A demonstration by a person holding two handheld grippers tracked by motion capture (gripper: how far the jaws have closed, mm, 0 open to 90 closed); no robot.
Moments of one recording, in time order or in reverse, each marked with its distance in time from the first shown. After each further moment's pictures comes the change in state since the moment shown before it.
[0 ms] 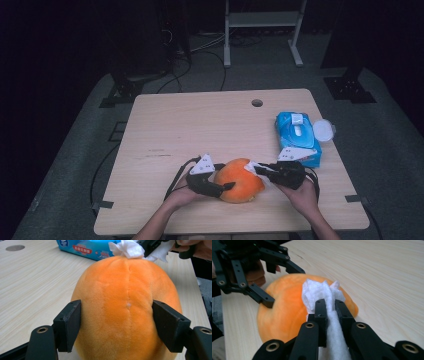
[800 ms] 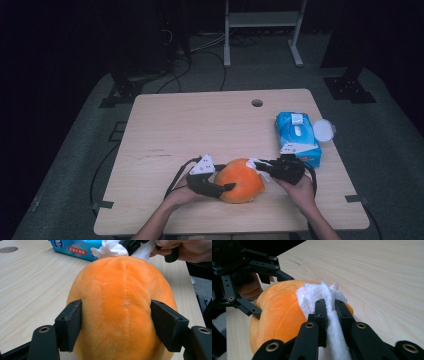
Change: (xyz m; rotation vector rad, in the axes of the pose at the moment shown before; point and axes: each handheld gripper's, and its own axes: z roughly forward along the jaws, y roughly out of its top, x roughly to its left) left arm -0.002 0.000 0.002 -0.013 -0.041 0.029; right arm -0.022 -0.005 0.010 -0.039 0.064 0.135
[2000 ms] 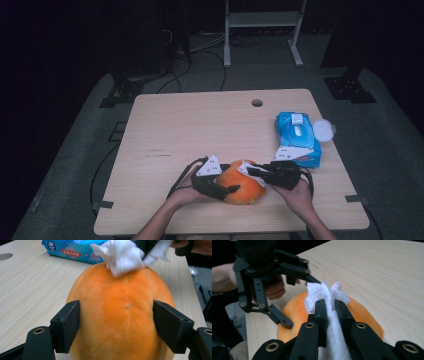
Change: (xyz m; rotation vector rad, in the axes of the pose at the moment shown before) left arm -0.007 0.017 0.008 0.062 -0.007 0.085; right arm 0.042 0.012 0.000 -0.008 0.050 -0.142
